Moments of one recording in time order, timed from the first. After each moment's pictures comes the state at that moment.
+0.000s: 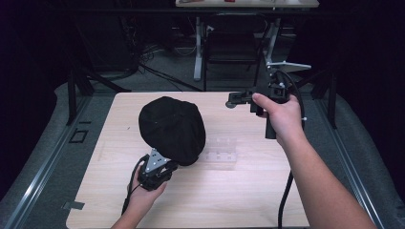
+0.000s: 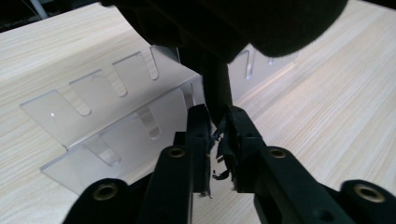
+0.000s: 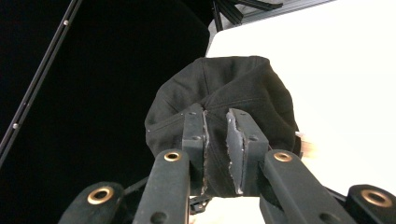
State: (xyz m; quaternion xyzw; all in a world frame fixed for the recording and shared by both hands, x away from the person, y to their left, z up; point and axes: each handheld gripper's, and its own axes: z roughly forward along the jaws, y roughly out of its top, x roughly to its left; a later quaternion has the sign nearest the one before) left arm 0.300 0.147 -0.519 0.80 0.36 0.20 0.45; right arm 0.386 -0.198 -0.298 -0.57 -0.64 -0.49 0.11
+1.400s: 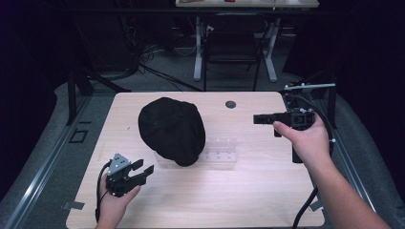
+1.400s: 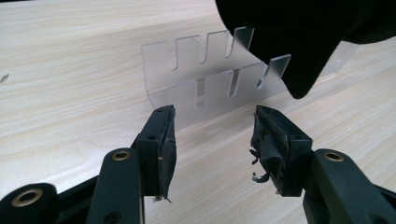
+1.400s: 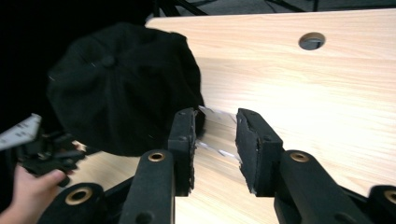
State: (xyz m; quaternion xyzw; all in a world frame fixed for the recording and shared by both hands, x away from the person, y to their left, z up) left arm 0.283 0.224 -0.523 0.74 0.45 0.20 0.46; right arm 0.334 -0.237 -0.320 -0.56 -0.72 -0.42 -0.05
